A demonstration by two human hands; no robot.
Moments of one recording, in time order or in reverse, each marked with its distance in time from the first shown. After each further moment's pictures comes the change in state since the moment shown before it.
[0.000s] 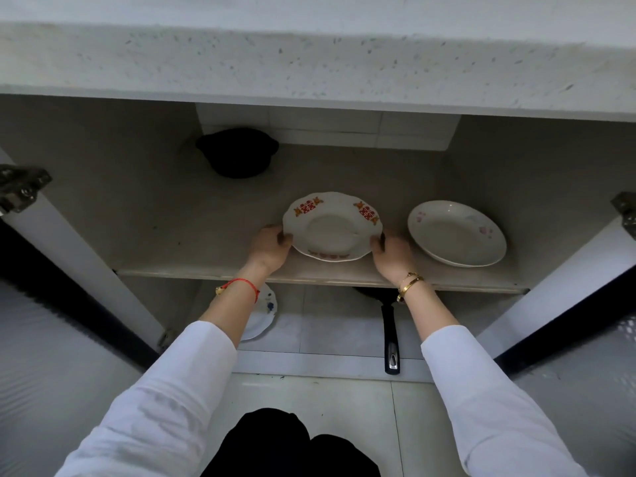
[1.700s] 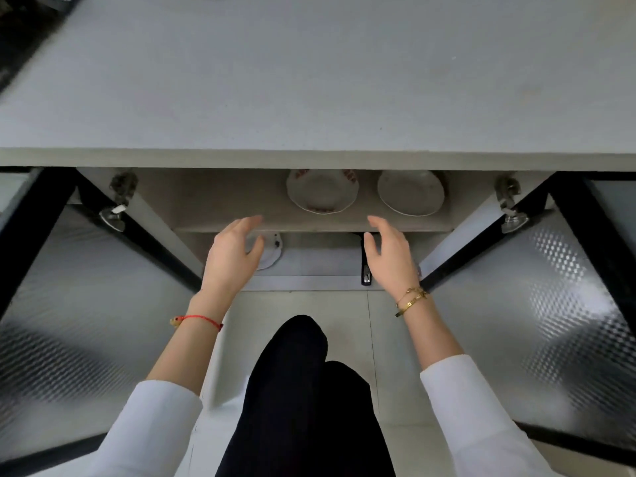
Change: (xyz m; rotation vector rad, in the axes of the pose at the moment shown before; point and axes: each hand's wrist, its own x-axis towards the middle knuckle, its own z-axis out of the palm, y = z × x) left_hand -0.212 0.087 -0.180 0.110 0.019 0.072; right_hand -0.218 -0.125 -0.146 0.007 -0.003 -0.040
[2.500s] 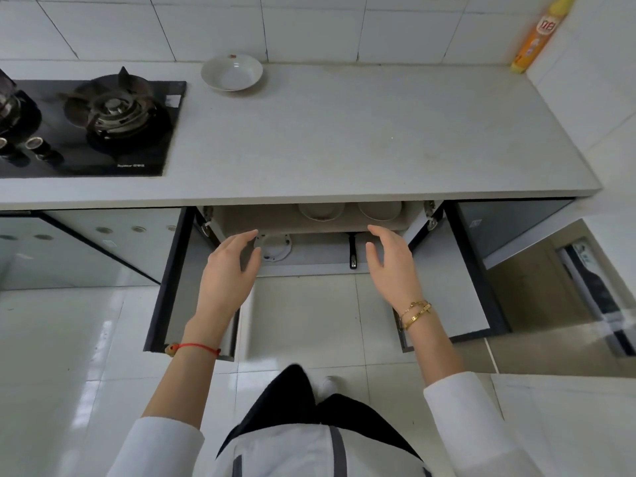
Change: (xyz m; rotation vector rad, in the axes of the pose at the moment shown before) left_hand -0.174 0.159 -0.284 -0.037 0.021 0.025; right_hand -0.181 -0.228 -0.225 -0.026 0.044 -0.041
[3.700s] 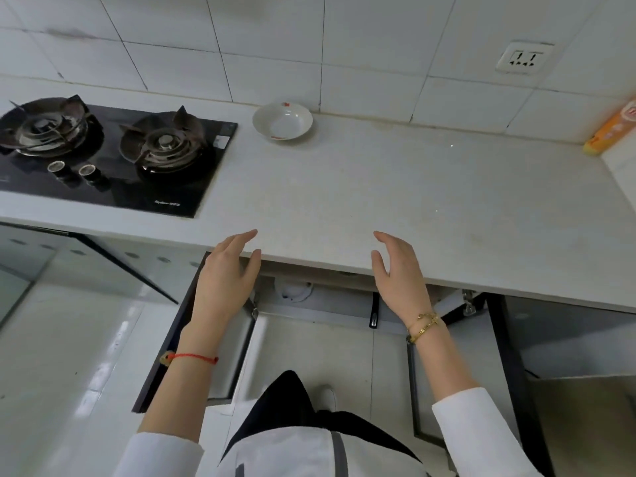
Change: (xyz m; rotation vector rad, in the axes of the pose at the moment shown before) left_hand 0.126 0.004 -0.027 0.047 0.192 -0.079; right_hand 0.170 -0.031 0.008 0.027 -0.121 -0.148
